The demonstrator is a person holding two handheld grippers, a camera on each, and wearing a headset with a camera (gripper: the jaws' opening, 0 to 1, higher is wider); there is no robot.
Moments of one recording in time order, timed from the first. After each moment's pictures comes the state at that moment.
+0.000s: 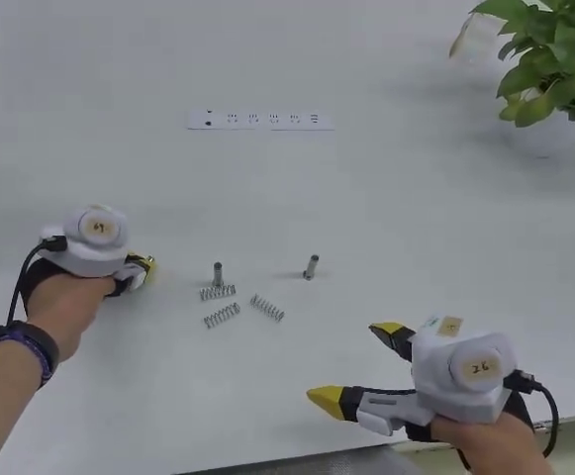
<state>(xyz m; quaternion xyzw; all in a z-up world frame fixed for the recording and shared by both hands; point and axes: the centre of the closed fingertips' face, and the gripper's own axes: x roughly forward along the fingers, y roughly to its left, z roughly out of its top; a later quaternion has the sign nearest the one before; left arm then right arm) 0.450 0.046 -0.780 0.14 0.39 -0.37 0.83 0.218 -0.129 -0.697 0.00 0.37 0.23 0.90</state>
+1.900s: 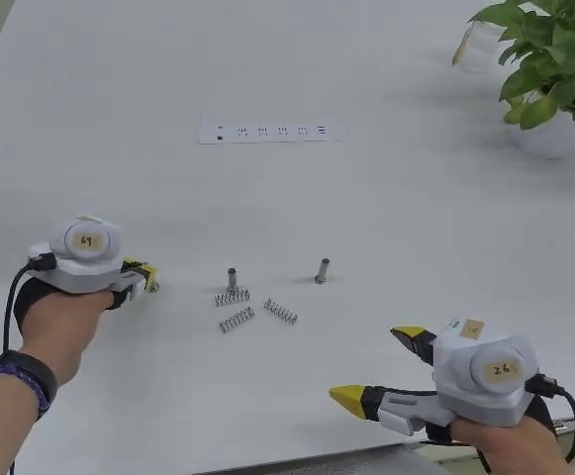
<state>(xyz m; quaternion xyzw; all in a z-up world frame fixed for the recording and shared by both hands) 0.440 0.068 -0.739 0.11 0.36 -0.35 0.86 0.211 -0.136 -0.695 0.01 0.36 0.20 0.91</state>
